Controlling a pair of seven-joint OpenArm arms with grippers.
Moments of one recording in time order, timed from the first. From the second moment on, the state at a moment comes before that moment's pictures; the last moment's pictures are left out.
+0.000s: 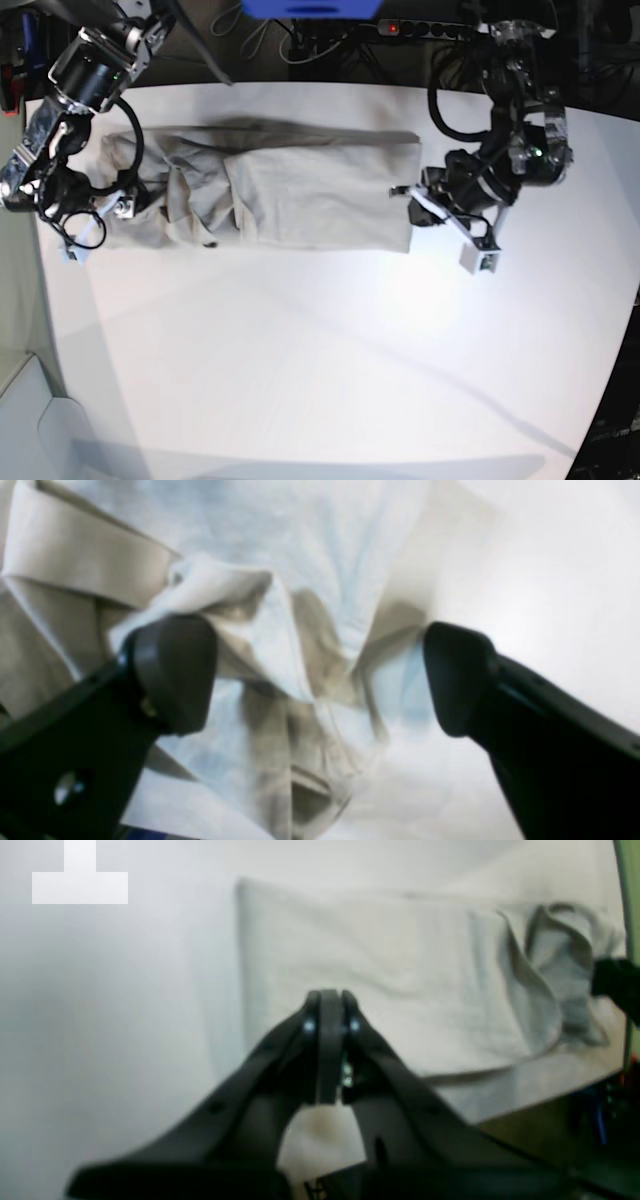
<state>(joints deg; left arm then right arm) 6.7 -7.5 -4.8 112.2 -31.0 -0.4 69.8 8.9 5.9 39.2 80.4 11.9 39.9 -78.7</state>
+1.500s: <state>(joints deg) 8.4 -7.8 -12.4 112.2 -31.0 -0.4 69.8 8.6 2.9 44.1 79.7 22.5 39.9 -78.4</state>
